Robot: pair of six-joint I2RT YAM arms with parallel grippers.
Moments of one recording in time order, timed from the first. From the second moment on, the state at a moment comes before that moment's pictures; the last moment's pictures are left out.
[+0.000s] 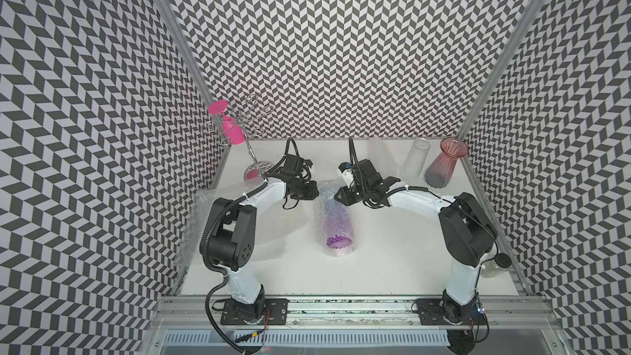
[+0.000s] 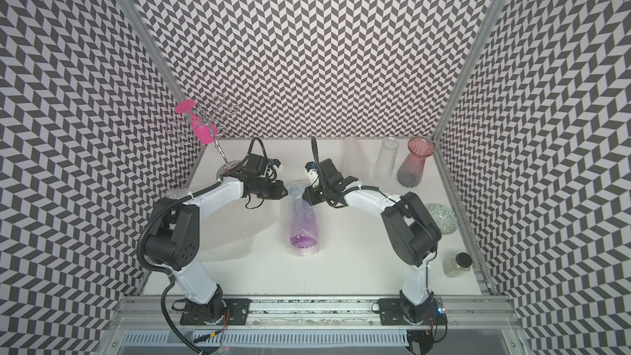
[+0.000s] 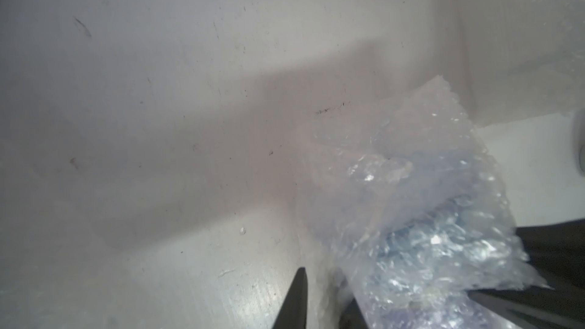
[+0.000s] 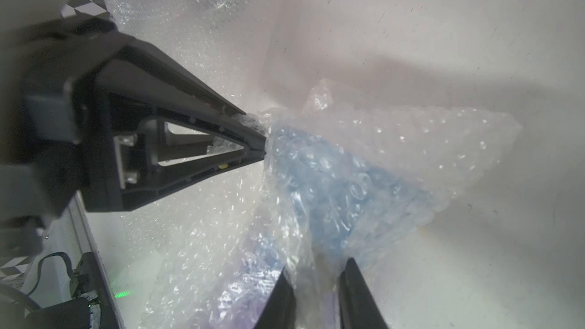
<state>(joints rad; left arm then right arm) -0.31 1.75 1.17 -0.44 0.36 -0.20 0.65 1.88 1.29 -0.25 -0.33 0.26</state>
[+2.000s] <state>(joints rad) -0.26 1.40 0.87 -0.39 0.33 -0.27 0.88 1.57 1.31 -0.52 0.13 0.18</state>
